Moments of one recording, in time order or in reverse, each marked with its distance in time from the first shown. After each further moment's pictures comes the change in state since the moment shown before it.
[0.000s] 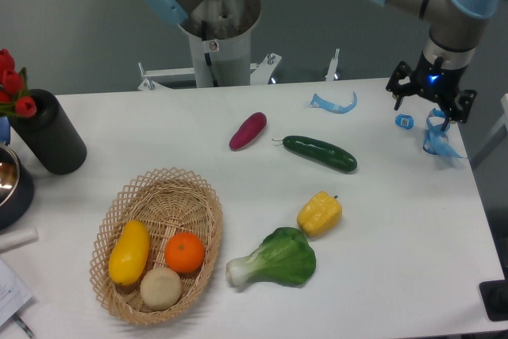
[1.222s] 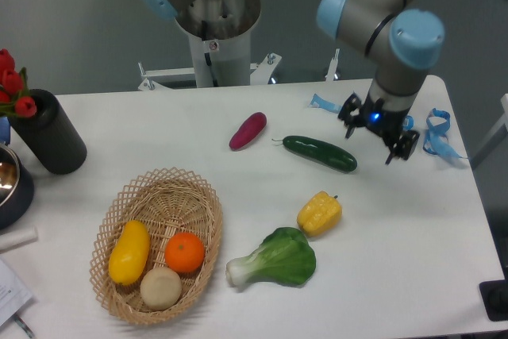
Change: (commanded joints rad) arm -0.233 -0.075 -0.080 0.133 -0.002 -0.196
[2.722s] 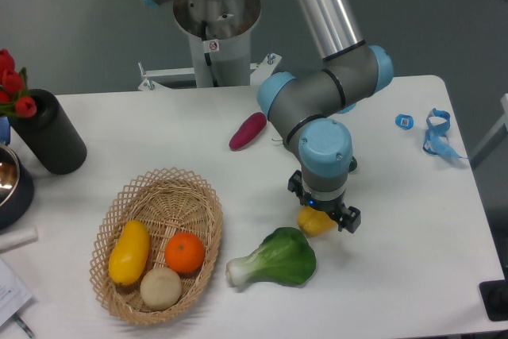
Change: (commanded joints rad) arm -0.212 -0.187 0.100 0.049 0.178 -0.167
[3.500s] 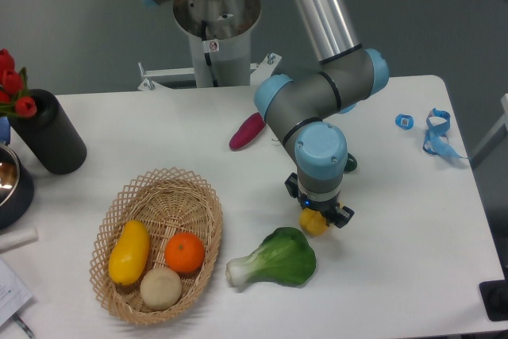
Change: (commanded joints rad) arm 0.024 0.026 -0.015 -0.011 -0.005 -0.011
